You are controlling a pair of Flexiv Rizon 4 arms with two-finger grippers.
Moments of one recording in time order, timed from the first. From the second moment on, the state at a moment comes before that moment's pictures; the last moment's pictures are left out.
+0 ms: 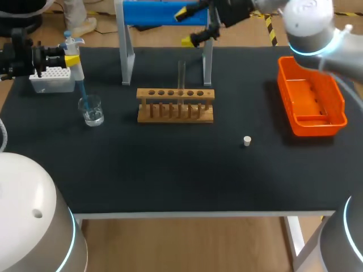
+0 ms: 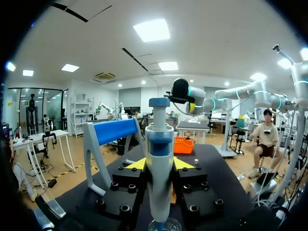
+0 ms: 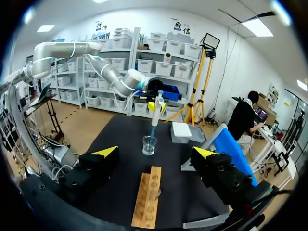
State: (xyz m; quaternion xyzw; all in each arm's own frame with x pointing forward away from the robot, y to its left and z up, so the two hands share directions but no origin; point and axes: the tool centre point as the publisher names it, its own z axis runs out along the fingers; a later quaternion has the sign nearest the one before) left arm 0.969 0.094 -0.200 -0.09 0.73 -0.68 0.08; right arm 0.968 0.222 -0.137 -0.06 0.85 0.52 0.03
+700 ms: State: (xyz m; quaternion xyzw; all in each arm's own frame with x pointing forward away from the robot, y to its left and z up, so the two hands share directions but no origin) left arm 0.969 0.094 -0.200 -0.09 0.73 -0.68 0.08; right arm 0.965 0.191 -0.193 -0.03 0.85 0.52 0.04
